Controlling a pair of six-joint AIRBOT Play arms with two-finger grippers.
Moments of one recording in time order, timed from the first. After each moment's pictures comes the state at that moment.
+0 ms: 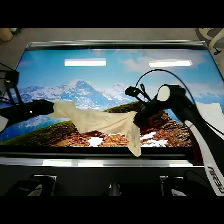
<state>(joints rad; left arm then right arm) -0.12 -0.81 0.83 1.35 -0.84 -1.64 0.31 -1.37 1.17 -1.22 1.26 0.90</state>
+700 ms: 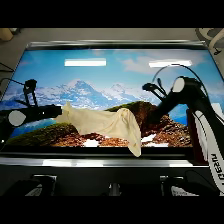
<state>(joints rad) -0.12 -0.95 0.79 1.34 -0.79 -1.66 0.08 -1.40 1.20 -1.29 1.47 0.89</state>
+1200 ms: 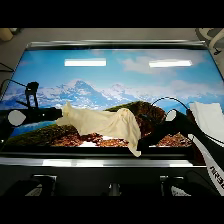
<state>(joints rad) -0.11 -0.95 0.79 1.33 -0.86 -1.65 0.13 -1.35 0.71 -1.00 1.29 0.88</state>
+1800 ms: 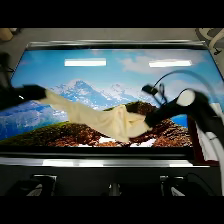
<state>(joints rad) -0.10 -0.86 1.14 1.45 -0.89 -1.61 0.16 -1.12 1.14 -1.24 1.31 0.95</state>
